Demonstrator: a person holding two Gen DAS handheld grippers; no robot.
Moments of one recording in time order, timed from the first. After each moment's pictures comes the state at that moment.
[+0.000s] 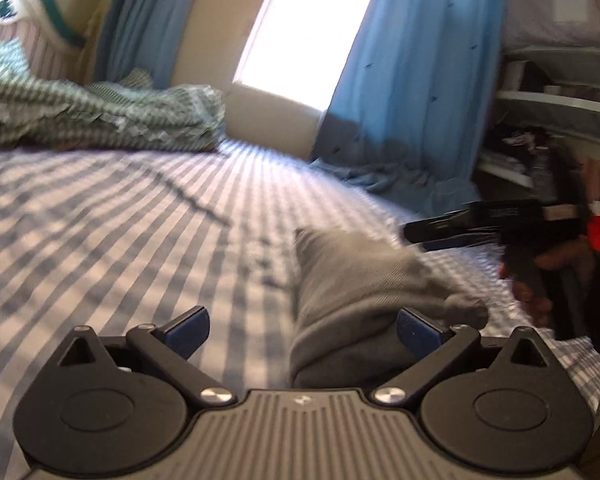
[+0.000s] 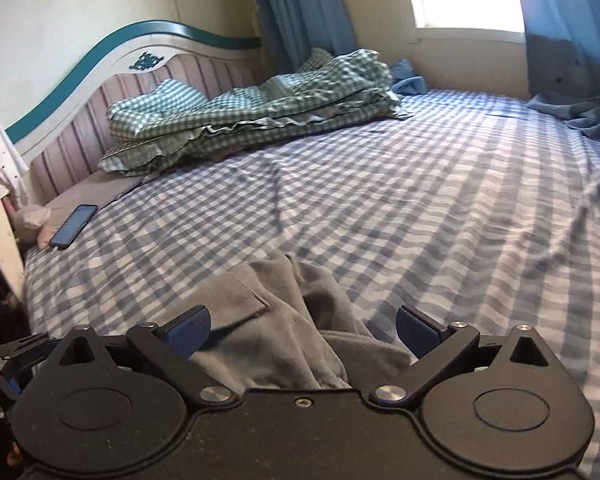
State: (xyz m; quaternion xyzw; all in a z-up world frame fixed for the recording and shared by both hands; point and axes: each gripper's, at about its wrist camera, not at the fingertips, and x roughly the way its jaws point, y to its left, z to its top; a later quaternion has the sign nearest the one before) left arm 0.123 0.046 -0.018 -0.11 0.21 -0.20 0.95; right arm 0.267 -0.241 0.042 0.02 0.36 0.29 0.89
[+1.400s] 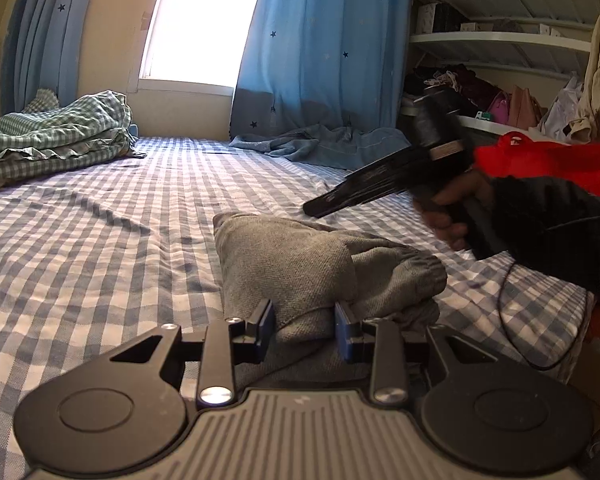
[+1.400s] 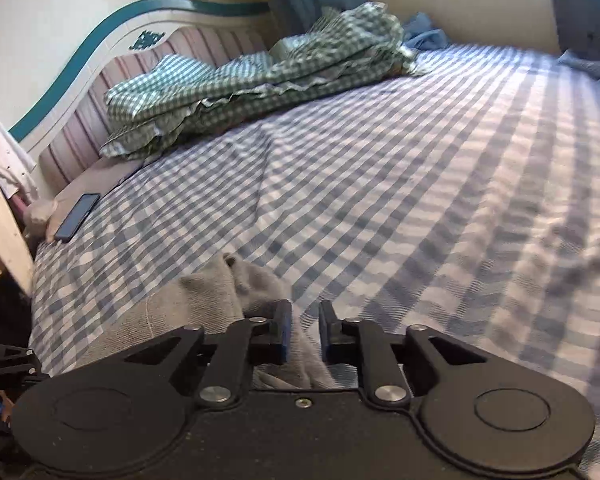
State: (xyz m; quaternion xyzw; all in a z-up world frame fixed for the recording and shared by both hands) left arm 0.139 0.011 -0.017 -0.02 0.23 -0.30 0.92; right arm 0.337 -0.273 0.017 0.04 0.40 0.31 0.86
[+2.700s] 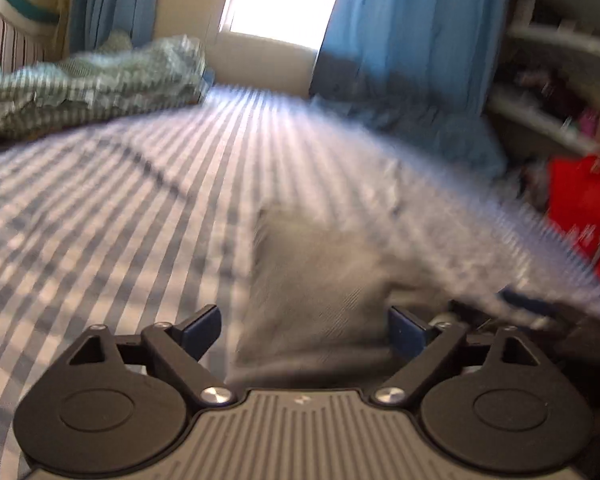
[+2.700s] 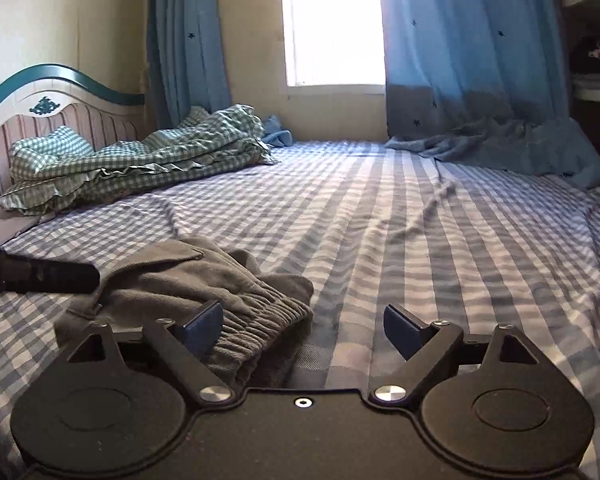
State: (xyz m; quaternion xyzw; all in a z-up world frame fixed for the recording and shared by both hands) left arm 0.181 -0.018 0.002 -0.06 0.35 -0.17 0.92; right arm 0.135 -0.254 0.004 0.02 0.26 0.04 0.96
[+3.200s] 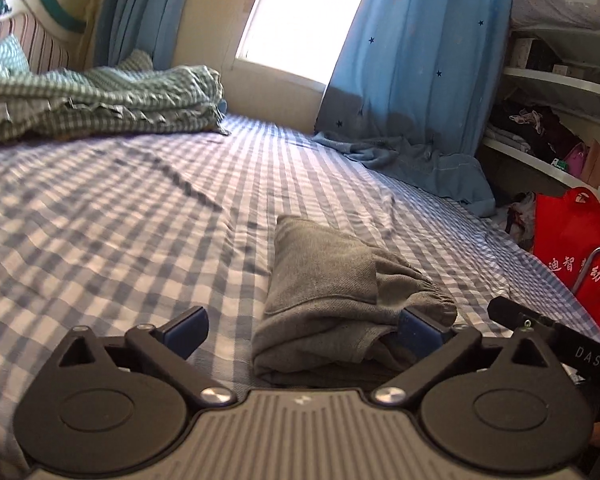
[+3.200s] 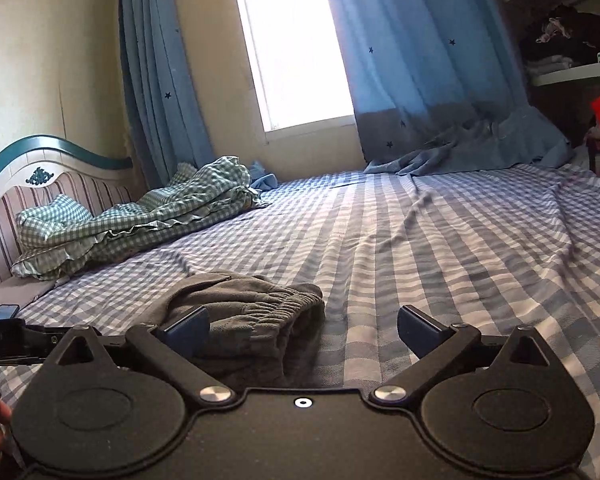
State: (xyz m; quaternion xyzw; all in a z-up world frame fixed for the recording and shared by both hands) left arm 0.098 0.028 0.023 -0.10 0.27 -0.17 0.94; right arm 0.052 -0.251 0.024 0.10 0.19 0.02 0.98
